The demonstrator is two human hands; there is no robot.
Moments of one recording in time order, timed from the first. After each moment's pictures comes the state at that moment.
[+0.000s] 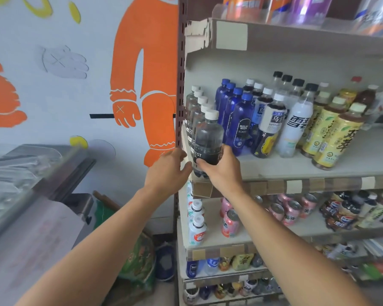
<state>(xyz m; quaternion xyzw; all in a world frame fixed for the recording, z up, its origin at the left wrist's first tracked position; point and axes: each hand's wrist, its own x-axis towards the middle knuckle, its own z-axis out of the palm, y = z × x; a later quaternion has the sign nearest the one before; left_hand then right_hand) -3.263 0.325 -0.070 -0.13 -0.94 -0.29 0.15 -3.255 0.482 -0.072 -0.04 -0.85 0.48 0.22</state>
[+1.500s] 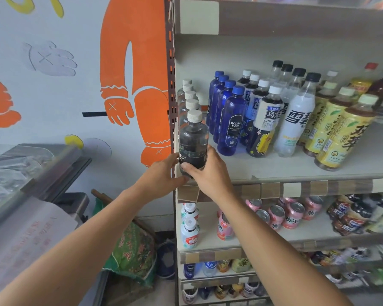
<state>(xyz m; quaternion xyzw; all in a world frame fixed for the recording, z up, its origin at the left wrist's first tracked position) -3.296 0.345 -0.094 -0.18 -0.93 -0.32 0.03 -3.281 0.507 -0.094 0.04 -0.86 0.47 0.18</state>
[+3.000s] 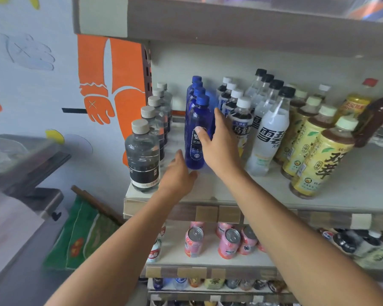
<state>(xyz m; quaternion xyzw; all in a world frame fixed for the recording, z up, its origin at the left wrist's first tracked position) -3.330 0.523 -0.079 0.01 -0.93 -0.37 0.04 -3.346 0.632 -0.019 0.09 -0.88 0.40 0.26</state>
